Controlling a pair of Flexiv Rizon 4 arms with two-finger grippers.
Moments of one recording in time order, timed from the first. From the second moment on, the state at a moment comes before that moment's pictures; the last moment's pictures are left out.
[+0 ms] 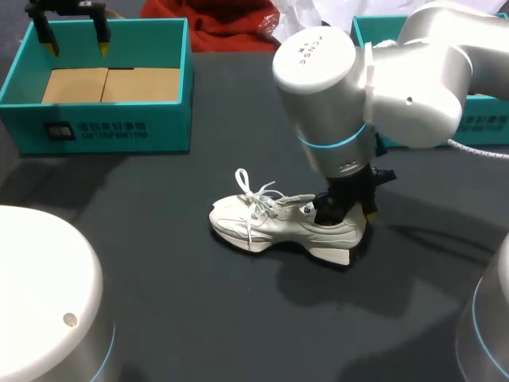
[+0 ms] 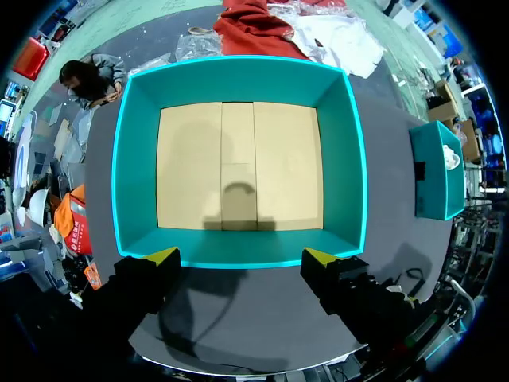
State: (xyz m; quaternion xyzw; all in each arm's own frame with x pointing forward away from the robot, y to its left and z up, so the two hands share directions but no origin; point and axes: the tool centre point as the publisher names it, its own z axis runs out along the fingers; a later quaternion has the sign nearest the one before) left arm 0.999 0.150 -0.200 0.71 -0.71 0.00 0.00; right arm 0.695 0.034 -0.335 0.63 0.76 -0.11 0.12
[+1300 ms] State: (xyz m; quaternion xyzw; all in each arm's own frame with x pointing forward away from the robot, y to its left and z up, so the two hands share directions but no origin) left arm 0.999 0.150 -0.200 0.71 -0.71 0.00 0.00; right arm 0.682 0.045 -0.347 0.65 0.75 -0.09 0.09
